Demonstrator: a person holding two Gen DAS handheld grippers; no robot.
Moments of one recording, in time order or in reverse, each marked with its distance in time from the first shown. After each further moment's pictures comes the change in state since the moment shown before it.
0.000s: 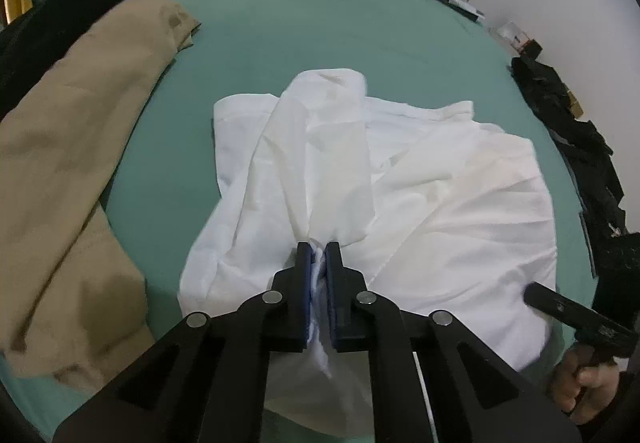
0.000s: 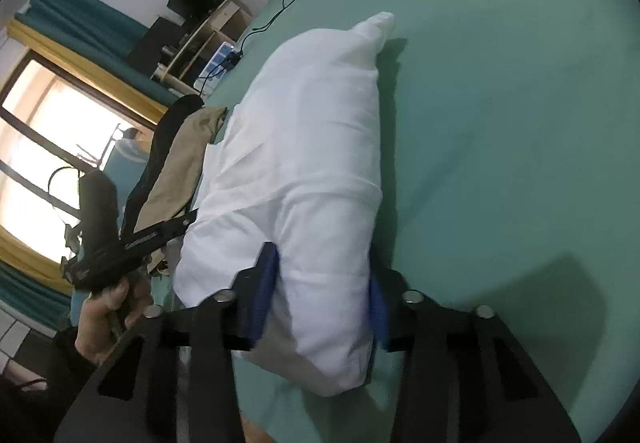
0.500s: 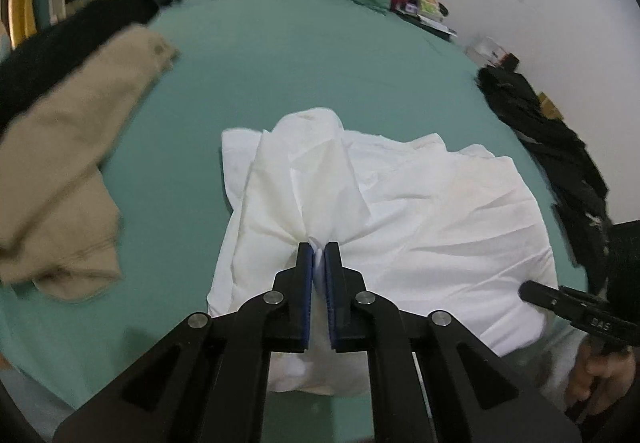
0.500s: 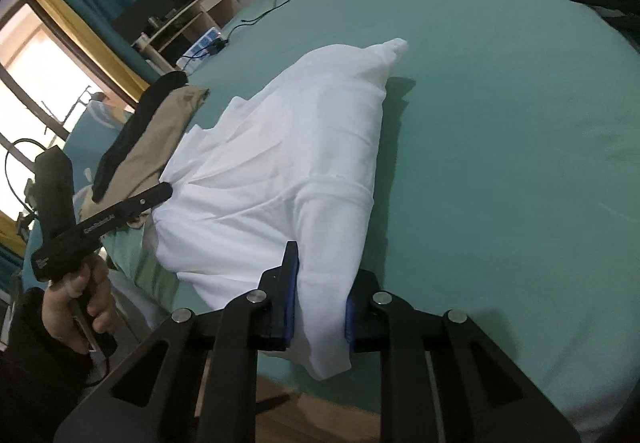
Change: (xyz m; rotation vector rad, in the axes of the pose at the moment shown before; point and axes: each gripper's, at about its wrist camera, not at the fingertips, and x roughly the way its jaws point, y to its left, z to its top) left arm -0.044 -0.049 -0.049 0.017 -0.091 -0.052; right arm -0.079 0.009 -0.026 -0.141 0.006 -0.217
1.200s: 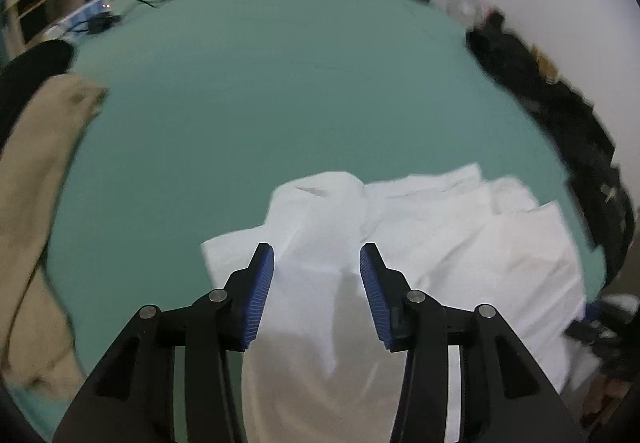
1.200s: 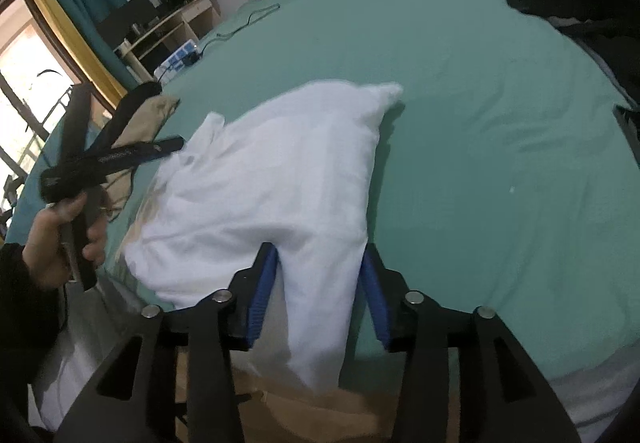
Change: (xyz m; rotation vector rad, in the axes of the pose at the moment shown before) left arm 0.068 -0.041 0.064 0.187 0.120 0.040; right arm -0.037 -0.038 -0.015 -0.022 -0.078 -0.105
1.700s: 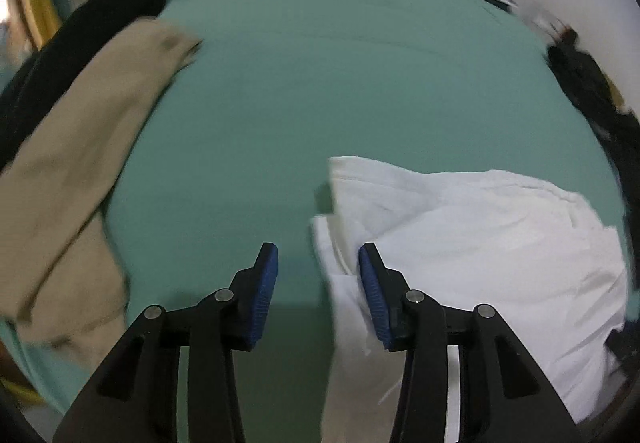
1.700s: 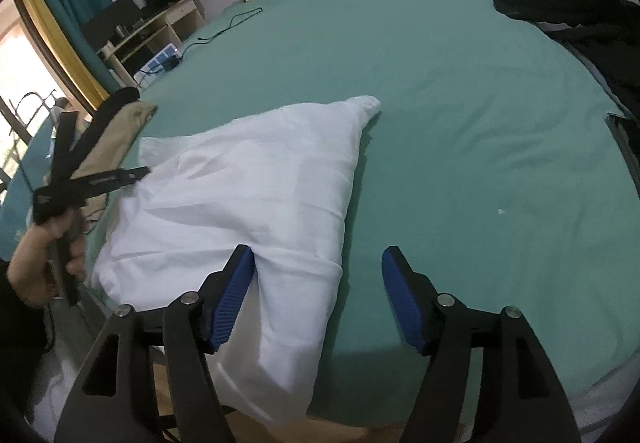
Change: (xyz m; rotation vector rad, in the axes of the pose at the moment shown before) left arm -0.025 0.062 -0.032 -0.223 -0.006 0.209; right arm 0.011 -0.008 0.008 -0.003 0.004 -0.075
